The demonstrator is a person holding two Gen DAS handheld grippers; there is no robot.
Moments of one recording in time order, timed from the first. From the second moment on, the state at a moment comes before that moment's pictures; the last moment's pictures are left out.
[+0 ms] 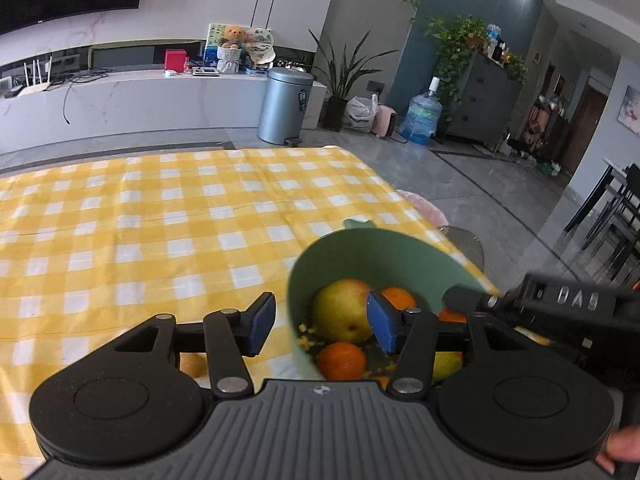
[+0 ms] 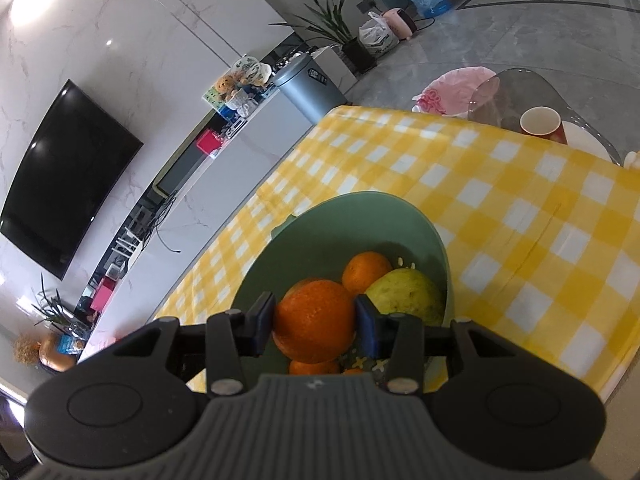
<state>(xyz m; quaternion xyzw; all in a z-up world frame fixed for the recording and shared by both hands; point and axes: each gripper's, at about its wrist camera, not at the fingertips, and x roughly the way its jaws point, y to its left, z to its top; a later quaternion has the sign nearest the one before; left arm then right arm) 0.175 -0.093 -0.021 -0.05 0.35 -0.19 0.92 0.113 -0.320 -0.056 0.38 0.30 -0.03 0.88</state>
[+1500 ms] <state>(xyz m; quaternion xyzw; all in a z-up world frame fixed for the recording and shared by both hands) 0.083 0.063 0.031 -0.06 0.37 -0.05 0.92 0.101 -0.216 -0.019 0.26 0.34 0.09 0.90</state>
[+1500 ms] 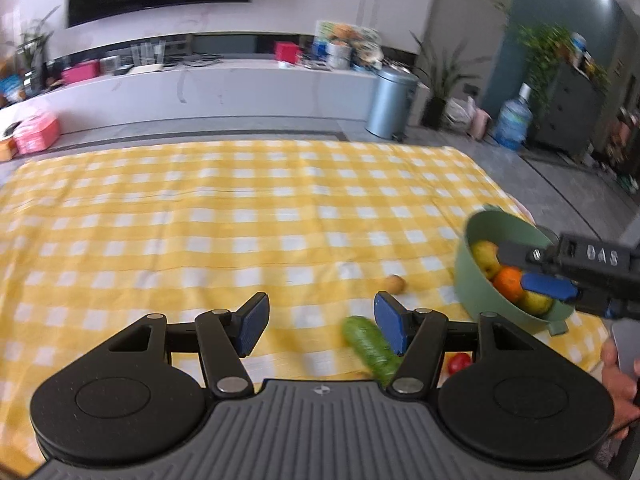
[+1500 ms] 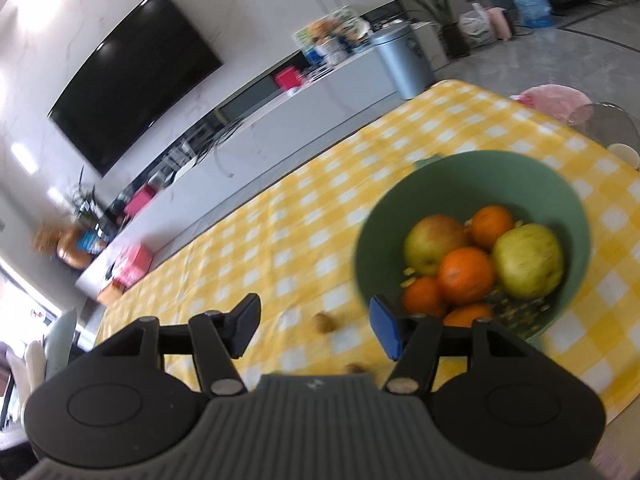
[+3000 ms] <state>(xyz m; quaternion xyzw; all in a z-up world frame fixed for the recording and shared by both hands) 0.077 0.080 -0.066 -0.08 0.37 -0.23 0.90 0.109 -0.176 -0.083 0.24 0.46 0.01 0.86</state>
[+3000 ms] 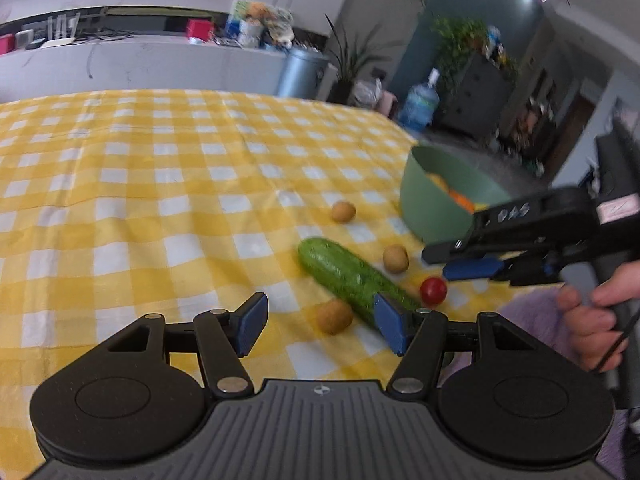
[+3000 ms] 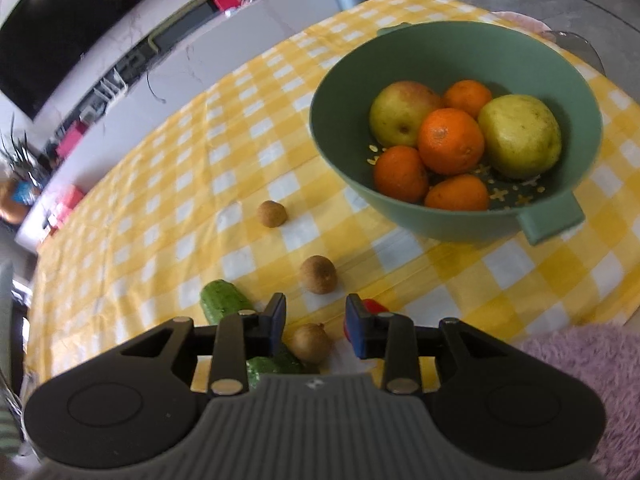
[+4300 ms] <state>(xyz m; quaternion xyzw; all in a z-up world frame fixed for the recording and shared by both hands) 0.100 0.079 -0.074 -0.09 0.38 -0.17 0.91 0.113 -0.181 -0.107 0.32 0.50 0.03 0.81</state>
